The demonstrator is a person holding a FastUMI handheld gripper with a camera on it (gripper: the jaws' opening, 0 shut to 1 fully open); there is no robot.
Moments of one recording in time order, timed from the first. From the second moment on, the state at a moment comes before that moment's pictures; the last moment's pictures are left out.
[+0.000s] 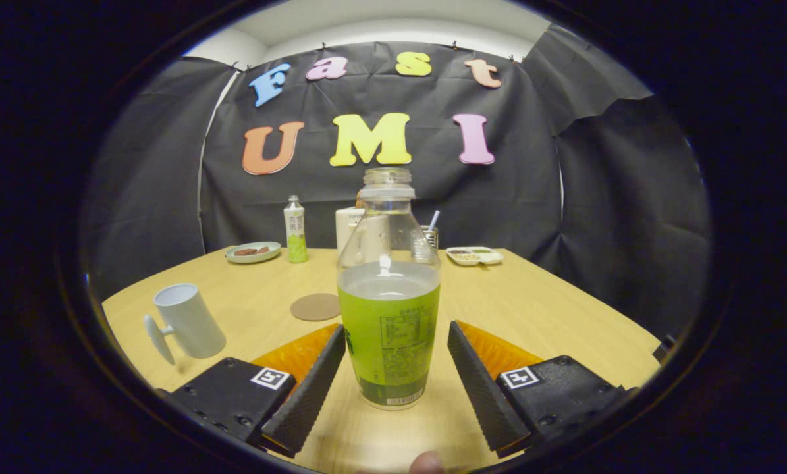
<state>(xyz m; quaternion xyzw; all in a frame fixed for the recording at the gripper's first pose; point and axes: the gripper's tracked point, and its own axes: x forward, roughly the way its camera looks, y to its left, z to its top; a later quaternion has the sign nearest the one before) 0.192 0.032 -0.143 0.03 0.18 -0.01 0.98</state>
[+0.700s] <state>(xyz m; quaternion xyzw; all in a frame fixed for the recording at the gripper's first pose) 0.214 0.072 -0.104 -0.10 0.16 0.03 0.98</state>
